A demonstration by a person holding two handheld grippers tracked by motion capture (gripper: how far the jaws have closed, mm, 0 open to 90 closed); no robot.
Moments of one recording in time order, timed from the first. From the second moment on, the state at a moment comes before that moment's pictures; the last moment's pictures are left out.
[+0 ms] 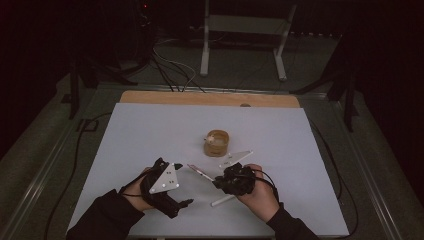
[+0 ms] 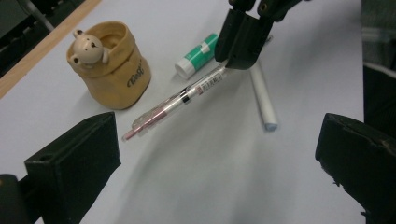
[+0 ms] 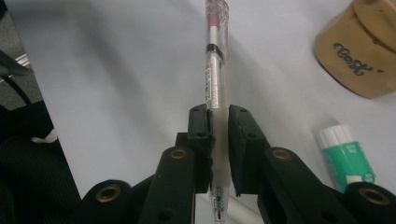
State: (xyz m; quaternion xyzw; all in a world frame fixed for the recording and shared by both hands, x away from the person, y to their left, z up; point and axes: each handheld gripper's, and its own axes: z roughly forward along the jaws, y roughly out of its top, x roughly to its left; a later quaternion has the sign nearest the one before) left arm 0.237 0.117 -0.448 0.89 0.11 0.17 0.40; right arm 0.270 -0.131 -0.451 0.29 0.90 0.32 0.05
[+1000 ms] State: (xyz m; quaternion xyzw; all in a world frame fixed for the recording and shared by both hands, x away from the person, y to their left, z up) left arm 0.225 0.094 -0.479 0.90 -0.03 0.38 0.22; right arm 0.278 -0.100 -0.448 0.26 0.91 0.31 0.02
